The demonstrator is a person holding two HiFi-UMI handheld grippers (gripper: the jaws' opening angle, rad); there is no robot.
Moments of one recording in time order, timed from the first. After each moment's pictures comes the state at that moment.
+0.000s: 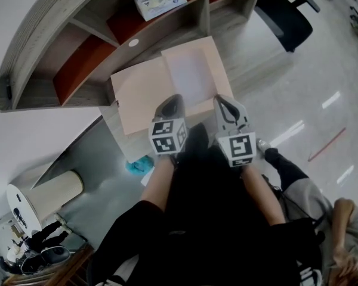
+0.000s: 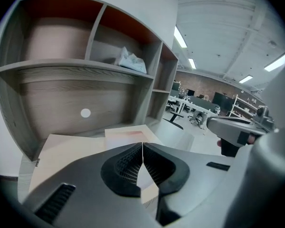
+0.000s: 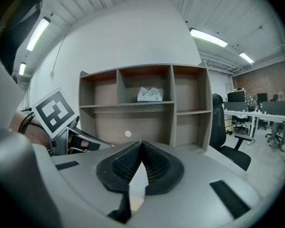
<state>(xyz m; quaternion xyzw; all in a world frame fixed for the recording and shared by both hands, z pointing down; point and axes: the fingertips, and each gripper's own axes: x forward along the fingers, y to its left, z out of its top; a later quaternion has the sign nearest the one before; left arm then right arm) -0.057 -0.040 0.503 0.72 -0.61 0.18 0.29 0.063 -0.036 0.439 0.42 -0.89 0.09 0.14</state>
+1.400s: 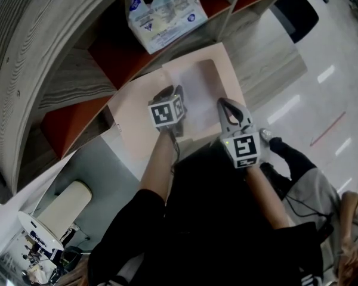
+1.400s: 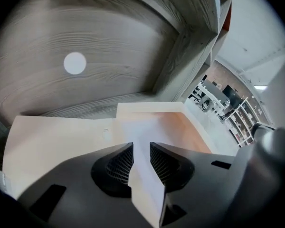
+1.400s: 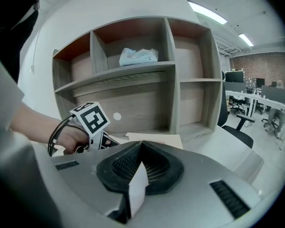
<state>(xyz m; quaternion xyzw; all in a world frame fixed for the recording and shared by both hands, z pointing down) -0.129 -0.161 0.666 0.66 -0.54 0.27 0.45 0.014 -0.126 0.530 0.43 -0.86 0.17 0.22</state>
